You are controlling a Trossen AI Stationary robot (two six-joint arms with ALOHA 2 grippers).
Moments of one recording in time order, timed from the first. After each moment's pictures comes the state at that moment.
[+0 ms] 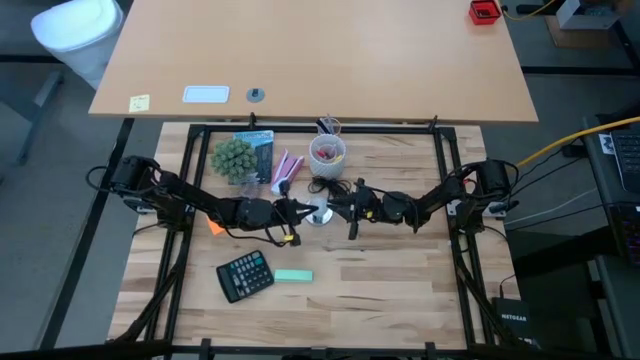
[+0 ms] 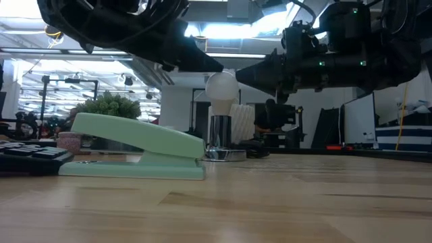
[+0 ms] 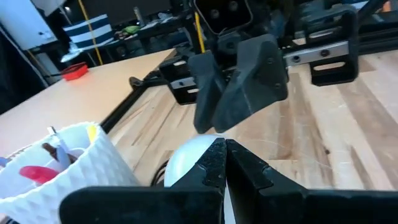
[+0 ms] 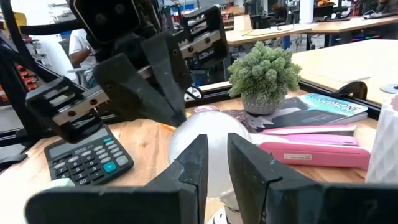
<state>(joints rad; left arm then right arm) -0.15 1.59 0.64 0.73 -0.47 0.17 0.04 1.78 0.46 1.33 0.19 0.15</state>
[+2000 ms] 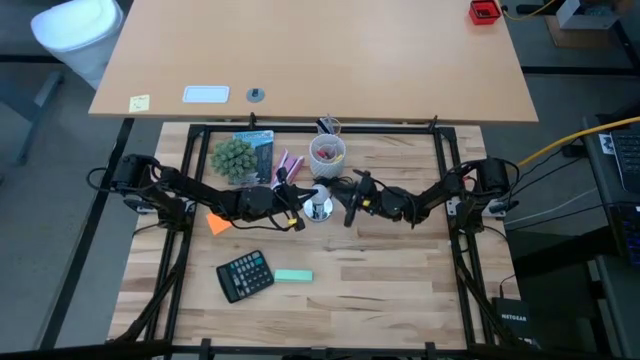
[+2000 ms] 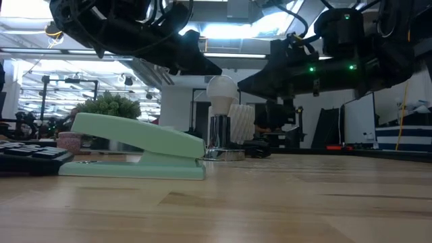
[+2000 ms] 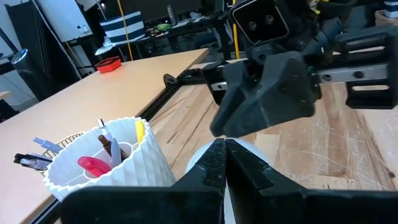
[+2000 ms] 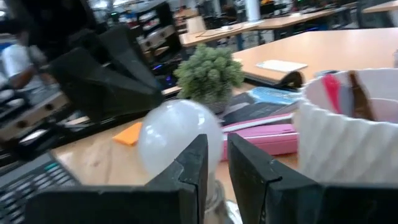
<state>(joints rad) -0.05 1.59 0.64 0.77 -0.49 0.16 -0.01 1.78 0.46 1.30 0.33 0.23</state>
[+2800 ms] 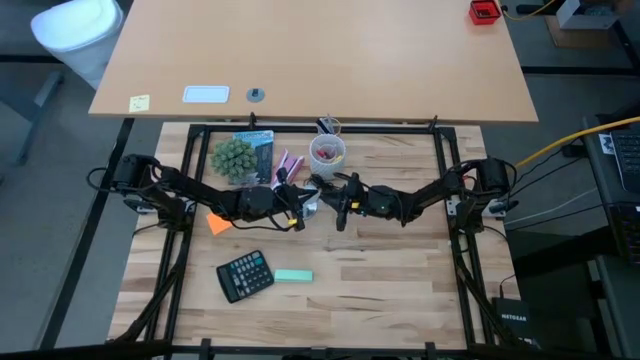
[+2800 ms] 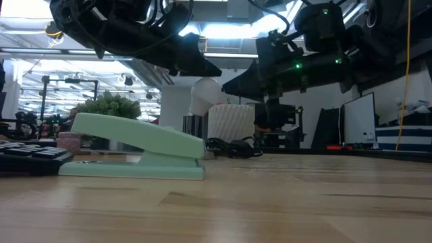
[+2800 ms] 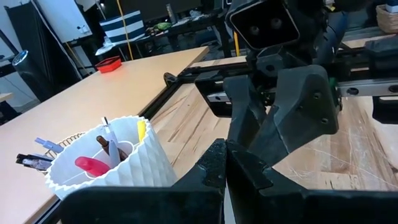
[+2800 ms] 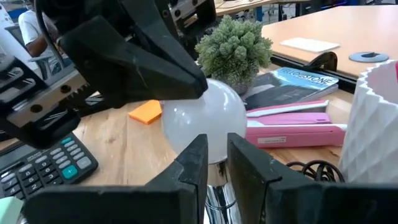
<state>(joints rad) -0.05 1.59 0.64 0.76 -0.49 0.17 -0.01 1.78 0.59 1.07 0.24 0.23</state>
